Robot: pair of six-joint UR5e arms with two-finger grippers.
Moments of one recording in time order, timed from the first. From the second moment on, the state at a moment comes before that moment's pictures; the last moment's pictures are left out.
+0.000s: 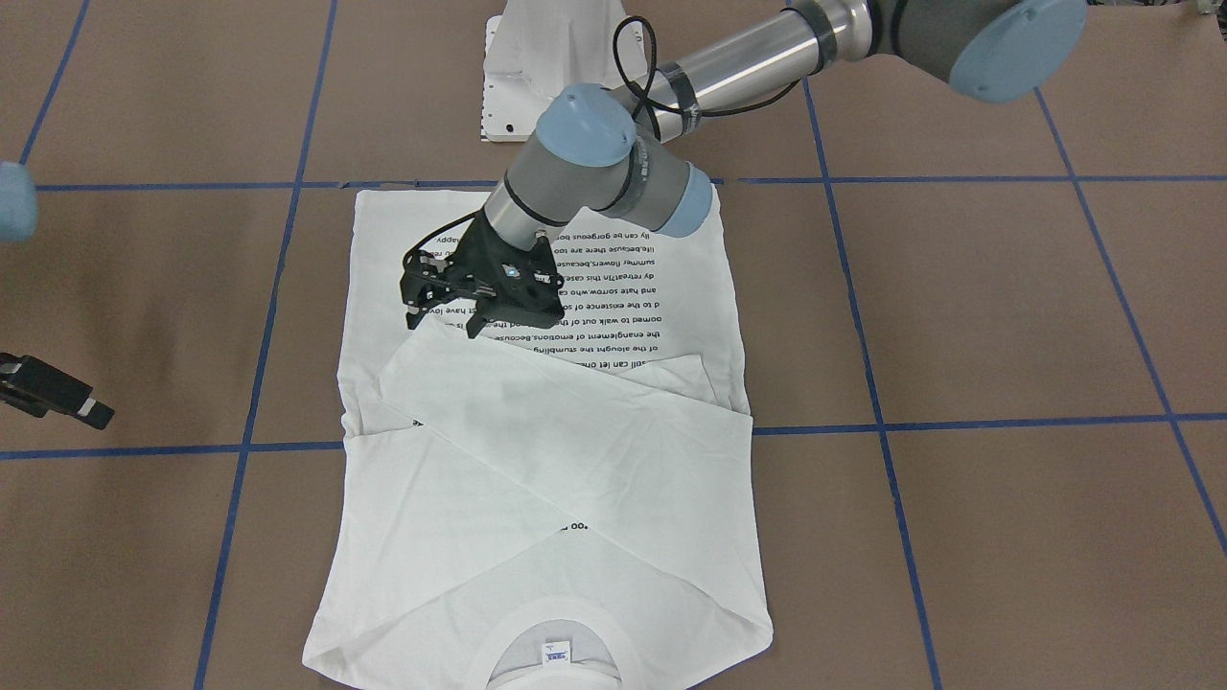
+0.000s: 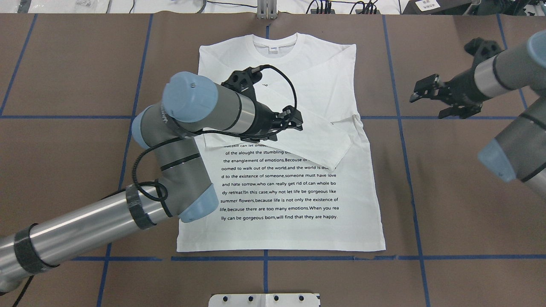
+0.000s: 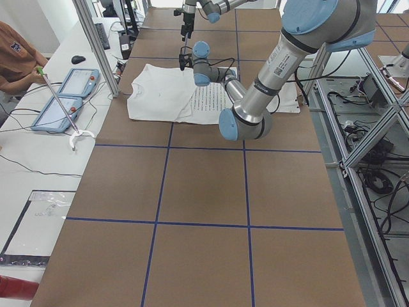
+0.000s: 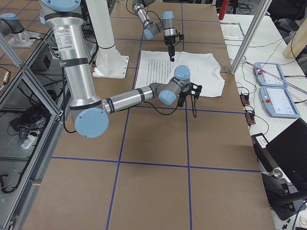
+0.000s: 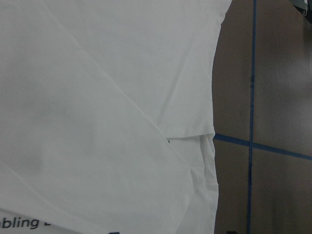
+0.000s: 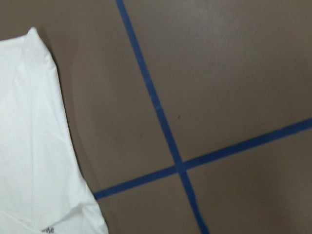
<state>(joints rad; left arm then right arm) -0.58 -2.33 -1.47 -2.31 -1.94 -1.58 0.94 -1.38 1.70 -0.99 2.15 1.41</state>
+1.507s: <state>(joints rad) -0.70 -2.16 -1.68 -2.21 -1.98 -1.49 0.26 -1.67 2.11 -1.13 1.66 2.15</state>
